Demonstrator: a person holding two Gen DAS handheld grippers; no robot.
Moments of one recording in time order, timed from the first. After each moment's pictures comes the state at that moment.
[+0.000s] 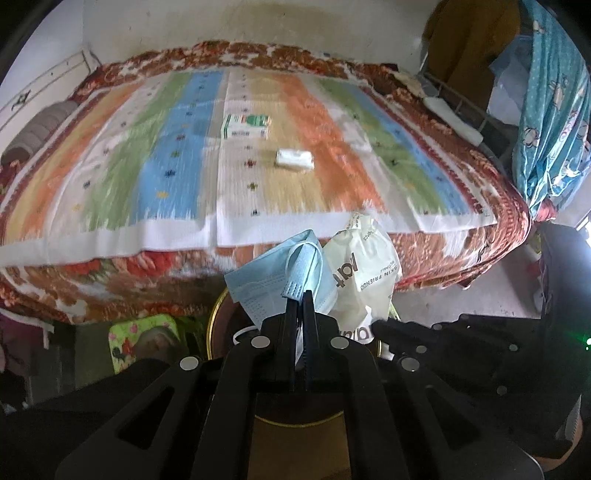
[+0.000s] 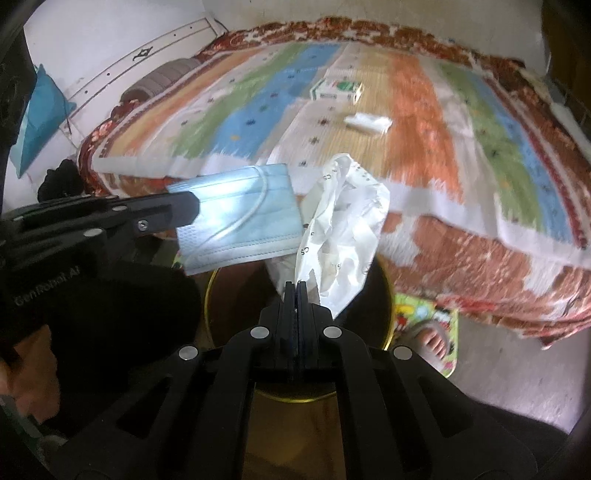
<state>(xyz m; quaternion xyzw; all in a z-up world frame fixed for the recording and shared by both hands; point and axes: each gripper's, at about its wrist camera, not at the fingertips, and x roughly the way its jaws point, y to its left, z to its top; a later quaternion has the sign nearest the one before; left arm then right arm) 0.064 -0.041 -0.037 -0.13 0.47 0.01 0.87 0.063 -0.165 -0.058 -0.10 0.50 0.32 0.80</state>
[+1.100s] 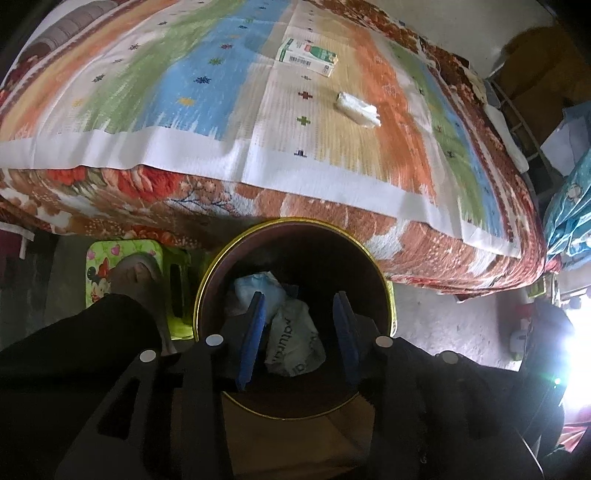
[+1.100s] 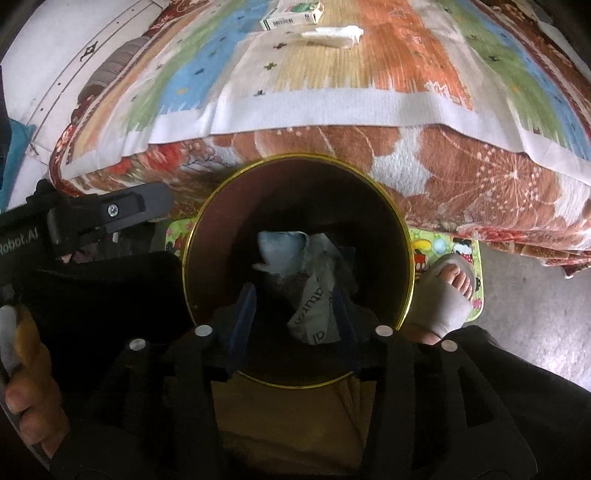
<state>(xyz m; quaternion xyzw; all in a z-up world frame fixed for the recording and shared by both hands) 0.095 -0.003 -0.093 -0.26 0.55 0.07 0.79 0.094 -0.165 -0.118 -0.05 0.61 0.27 0.75</state>
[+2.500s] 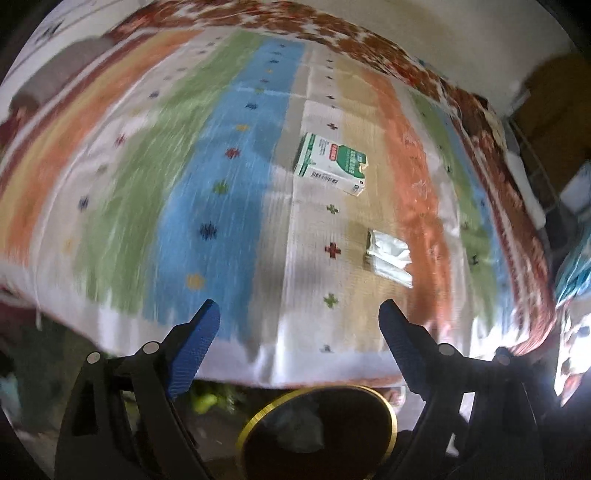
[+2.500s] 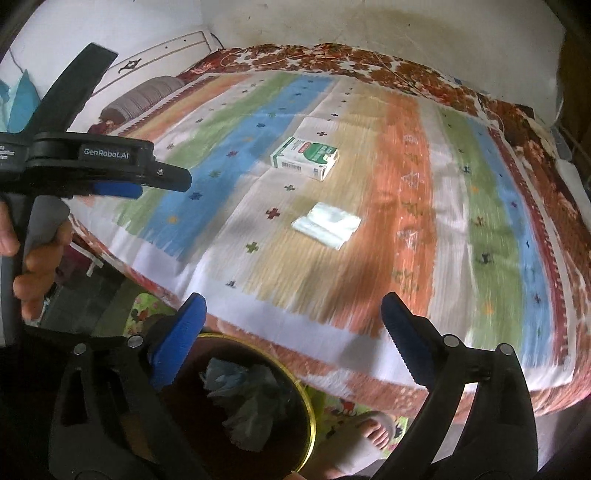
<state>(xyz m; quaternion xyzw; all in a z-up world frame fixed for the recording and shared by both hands) 0.243 0.093 -0.048 -0.22 0.52 0.09 0.82 0.223 -0.126 -0.032 -0.15 0.44 0.32 0.83</state>
